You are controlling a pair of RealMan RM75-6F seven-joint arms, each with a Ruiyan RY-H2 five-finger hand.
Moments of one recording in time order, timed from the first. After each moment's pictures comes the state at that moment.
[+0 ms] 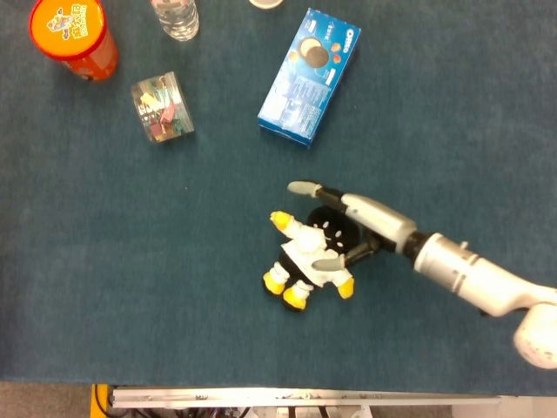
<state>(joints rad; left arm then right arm) 0.11 -1.11 0.03 -1.58 1.57 1.63 -0.10 0.75 -1.53 0.00 -1.56 -1.52 0.80 0.79</state>
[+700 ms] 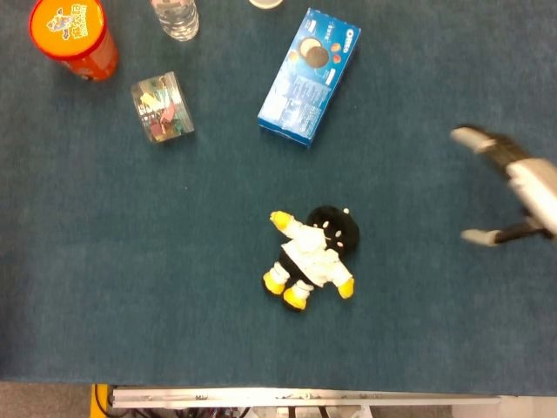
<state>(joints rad) 0.09 -1.11 0.03 -1.60 1.59 1.62 -0.08 0.47 -1.14 -0.09 -1.68 -1.53 1.19 0.45</state>
